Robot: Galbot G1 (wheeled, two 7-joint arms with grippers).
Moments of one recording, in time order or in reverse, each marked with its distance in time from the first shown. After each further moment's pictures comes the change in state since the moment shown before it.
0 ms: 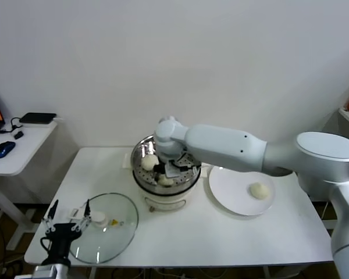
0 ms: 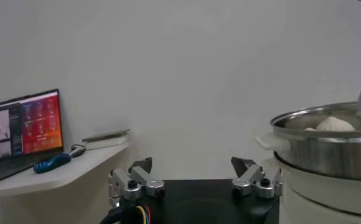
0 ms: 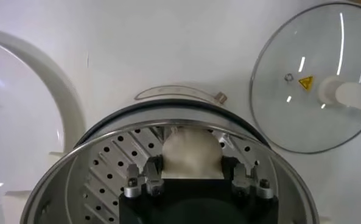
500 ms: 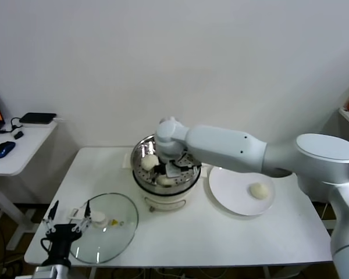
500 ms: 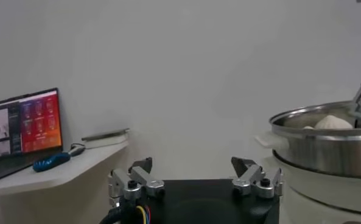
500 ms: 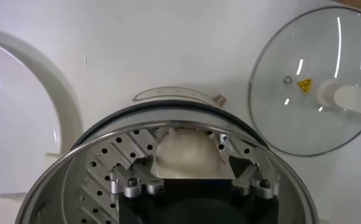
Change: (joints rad) left arm 0.005 -0.001 0.002 0.001 0.000 -0.003 0.000; right arm -0.005 -0.003 0.018 -0.006 -0.005 0.029 0.007
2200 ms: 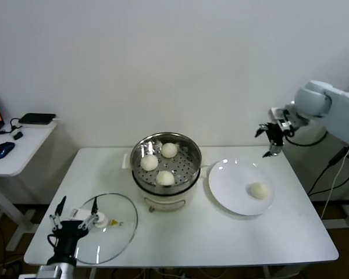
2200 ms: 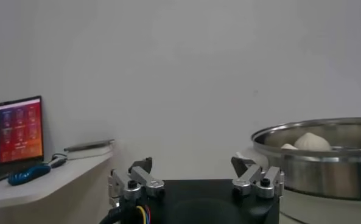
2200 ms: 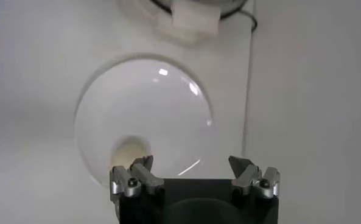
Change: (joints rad) left arm 0.010 0.016 0.046 -0.036 -0.016 -0.002 0.002; right arm 0.230 -0.695 -0.175 -0.036 0.753 -0.789 0.063
